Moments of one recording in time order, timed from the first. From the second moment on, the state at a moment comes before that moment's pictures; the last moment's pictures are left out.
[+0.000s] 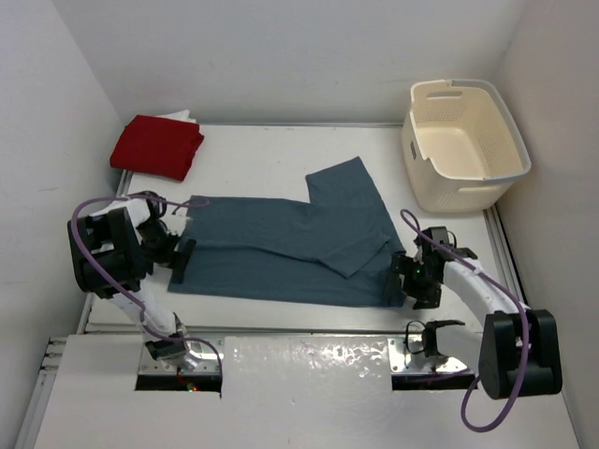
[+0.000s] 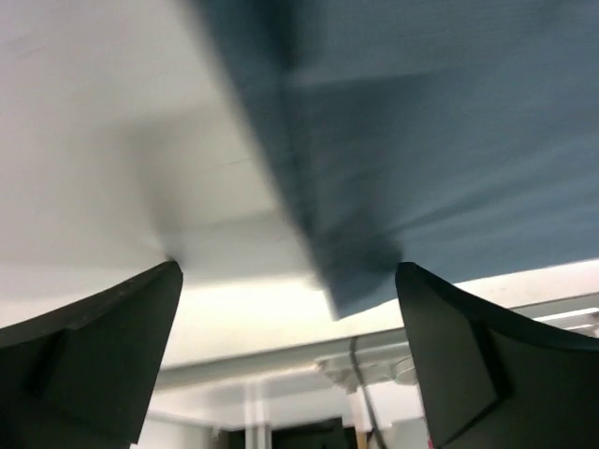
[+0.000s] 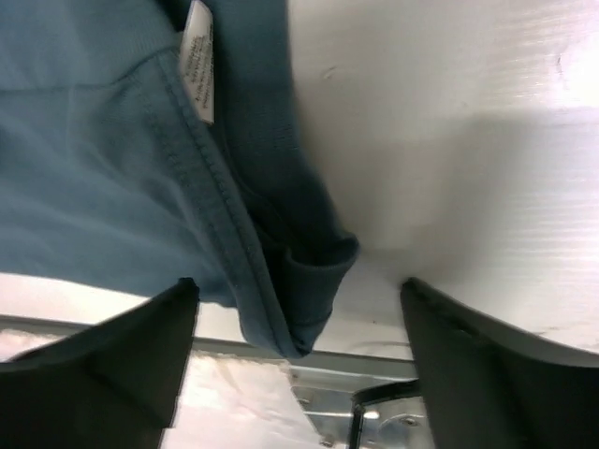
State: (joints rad) left arm 0.30 1.73 0.97 -0.93 0.05 0.55; right arm 0.04 1.12 0.41 -0.68 -0.22 0.36
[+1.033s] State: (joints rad) left arm -1.03 2.00 1.42 -0.53 0.43 0.73; right arm -0.21 1.16 0.40 -0.51 -0.34 0.46
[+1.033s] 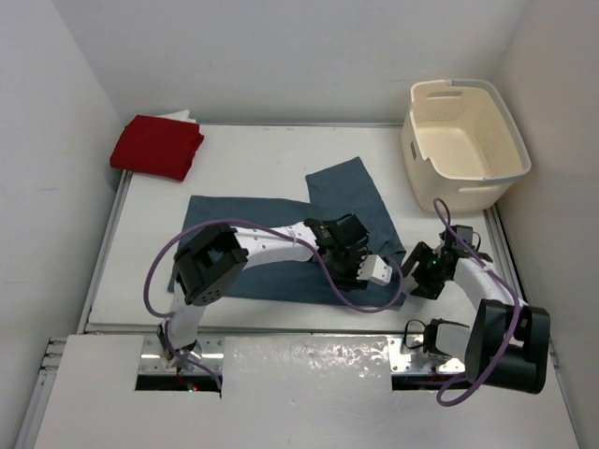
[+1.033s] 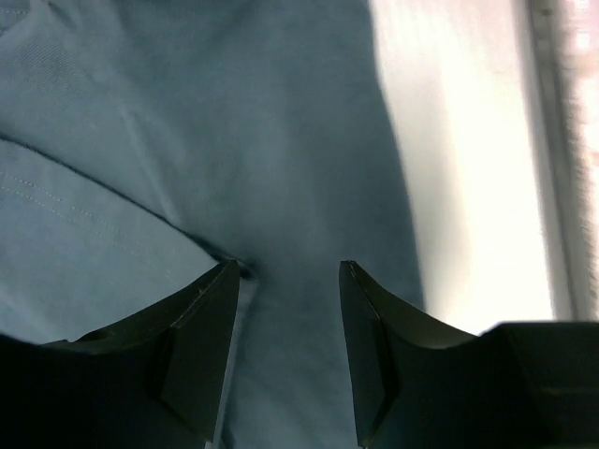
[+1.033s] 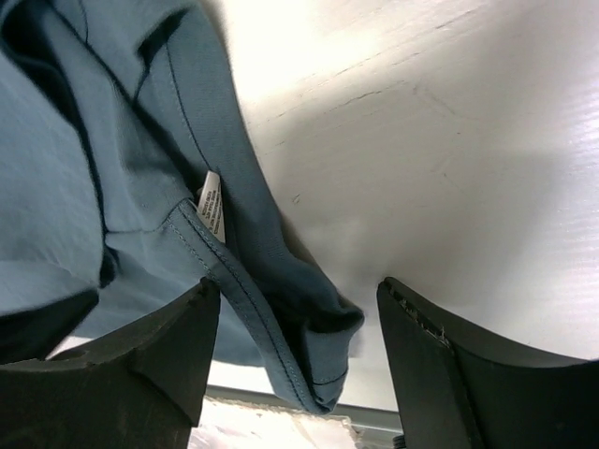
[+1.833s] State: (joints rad) left arm -1.02 2.08 1.49 -0.52 0.27 0.72; right arm -0.21 1.10 0.38 -0.52 -0.33 0.37
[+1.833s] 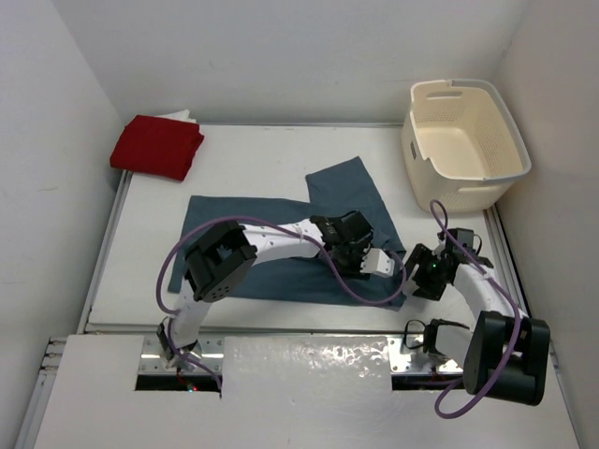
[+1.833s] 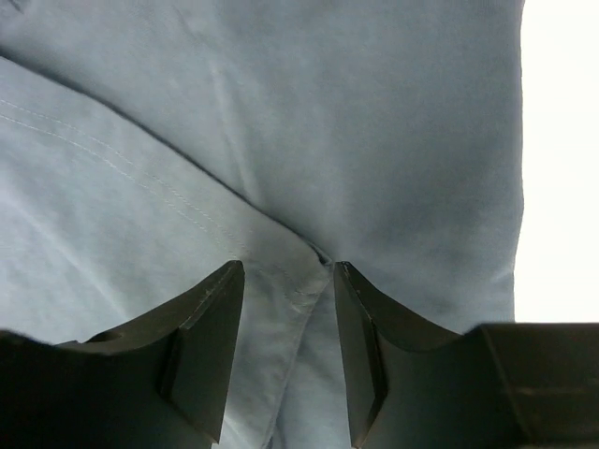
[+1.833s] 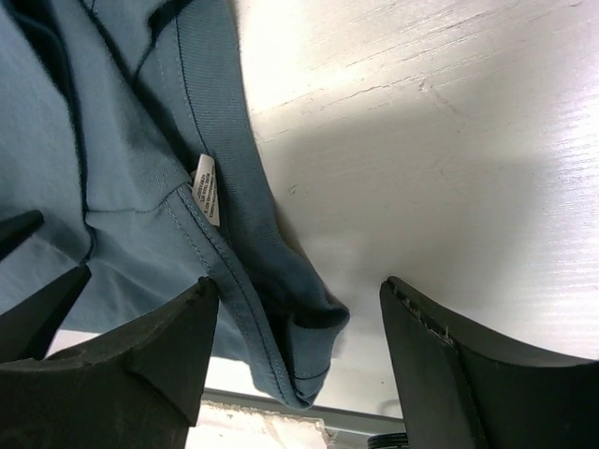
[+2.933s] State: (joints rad) left arm -0.76 2.08 1.59 -0.49 0.30 0.46; right arm -0.21 1.16 0.42 -0.55 -0.35 0.30
